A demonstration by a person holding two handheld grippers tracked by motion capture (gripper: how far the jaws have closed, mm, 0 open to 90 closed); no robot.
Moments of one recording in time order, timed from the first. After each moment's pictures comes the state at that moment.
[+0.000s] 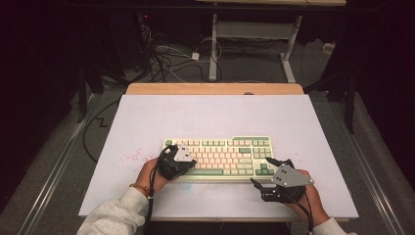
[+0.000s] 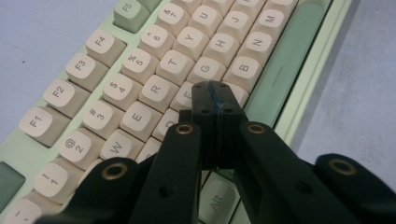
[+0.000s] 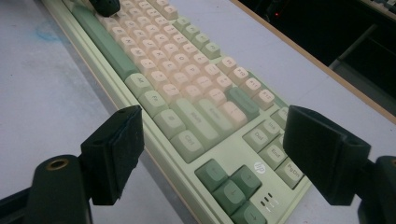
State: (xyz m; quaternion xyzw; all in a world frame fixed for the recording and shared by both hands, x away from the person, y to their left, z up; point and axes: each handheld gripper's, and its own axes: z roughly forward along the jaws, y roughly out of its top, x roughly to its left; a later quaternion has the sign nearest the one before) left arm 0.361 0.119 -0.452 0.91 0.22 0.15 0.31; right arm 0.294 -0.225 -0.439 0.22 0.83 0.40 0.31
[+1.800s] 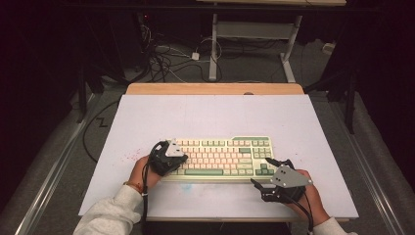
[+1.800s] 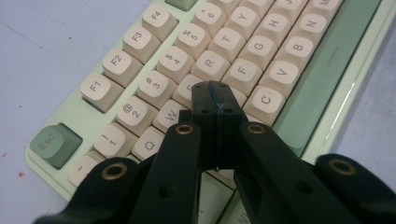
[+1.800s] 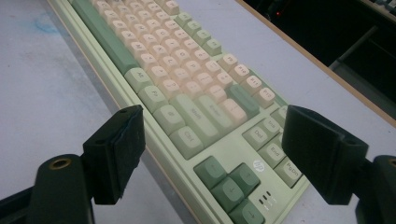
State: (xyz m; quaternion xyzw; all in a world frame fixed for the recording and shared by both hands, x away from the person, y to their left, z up) left arm 0.368 0.140 -0.451 0.90 0.25 0.17 0.31; right arm 0.294 -0.225 -0.440 0.21 0.84 0.39 0.32
